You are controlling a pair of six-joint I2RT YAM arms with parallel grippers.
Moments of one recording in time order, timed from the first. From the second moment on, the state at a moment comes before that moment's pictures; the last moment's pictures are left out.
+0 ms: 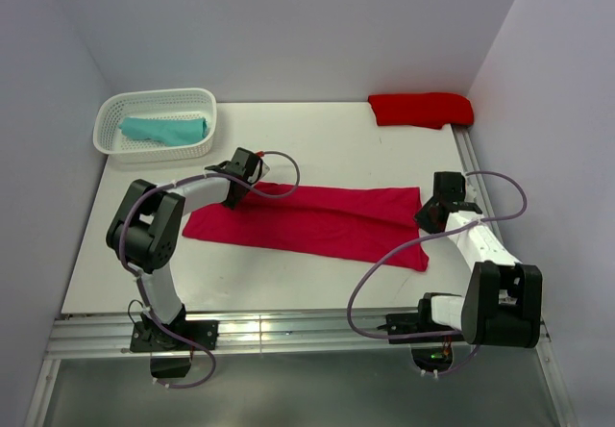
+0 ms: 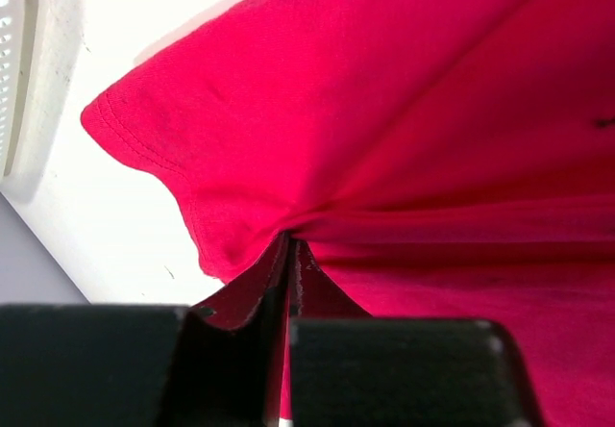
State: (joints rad) left arm -0.45 1.83 1.10 -0.38 -0.46 0.37; right arm -0.11 1.22 0.63 -0.44 0.11 0.69
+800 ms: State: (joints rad) left arm -0.45 1.72 1.19 -0.55 -0.33 0.37; right arm -0.11 1.20 0.74 -0.51 0.06 0.65
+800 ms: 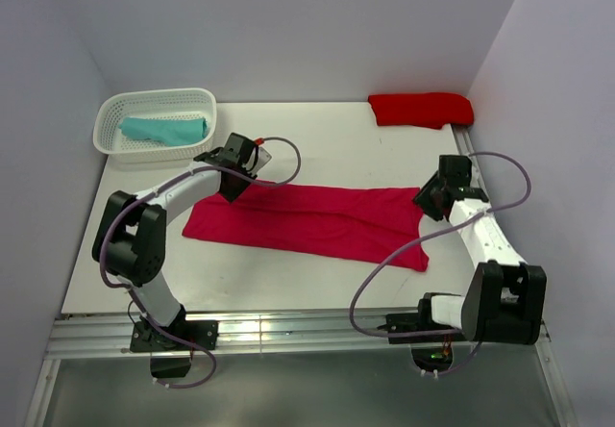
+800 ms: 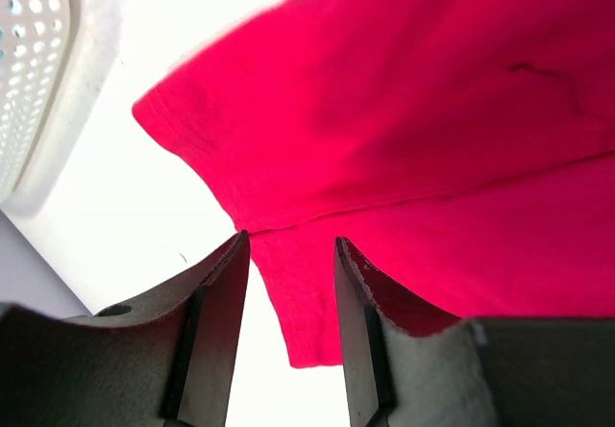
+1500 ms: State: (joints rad) left arm -0.45 1.78 1.37 -0.64 -0.14 0.33; right arm 0.27 1.72 1.19 -0.53 0.11 0.66
